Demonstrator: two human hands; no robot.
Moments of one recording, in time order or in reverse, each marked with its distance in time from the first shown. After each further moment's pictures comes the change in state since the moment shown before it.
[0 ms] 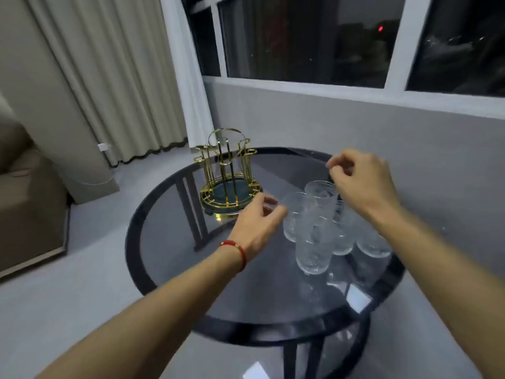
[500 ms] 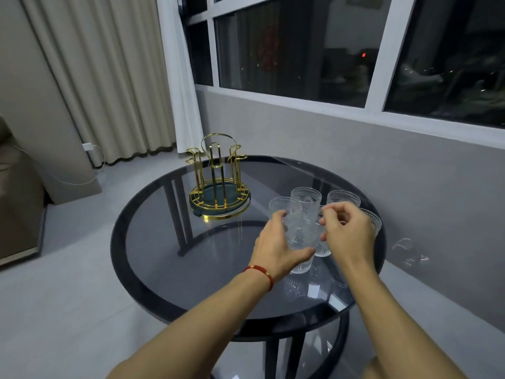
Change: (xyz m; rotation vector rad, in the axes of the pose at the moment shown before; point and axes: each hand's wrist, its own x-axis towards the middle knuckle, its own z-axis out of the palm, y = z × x) left_hand -0.030 -0.006 0.068 0.206 0.018 0.161; right_hand -0.094 0.010 0.008 0.367 0.169 0.286
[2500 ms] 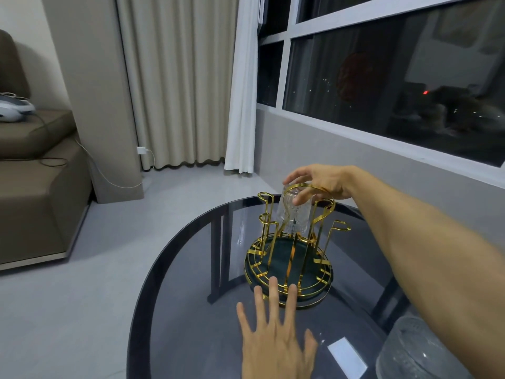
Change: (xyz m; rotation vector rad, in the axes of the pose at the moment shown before) left_hand 0.074 -0.161 -0.068 0.757 0.030 -0.264; right_hand 0.278 -0.101 0.342 -0.402 -1.236 -0.039
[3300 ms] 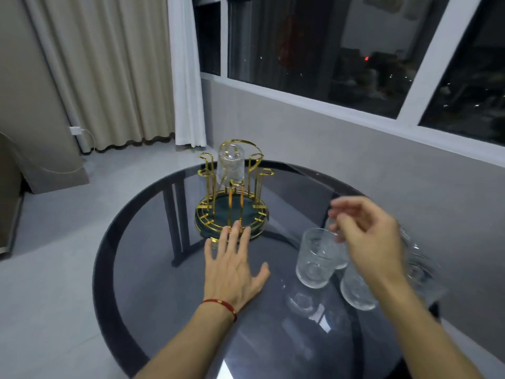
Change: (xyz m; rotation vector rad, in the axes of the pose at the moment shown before) left_hand -0.020 0.017 -0.005 -0.190 0.169 0.196; right_hand -0.304 0.091 0.154 0.420 1.063 -0.184
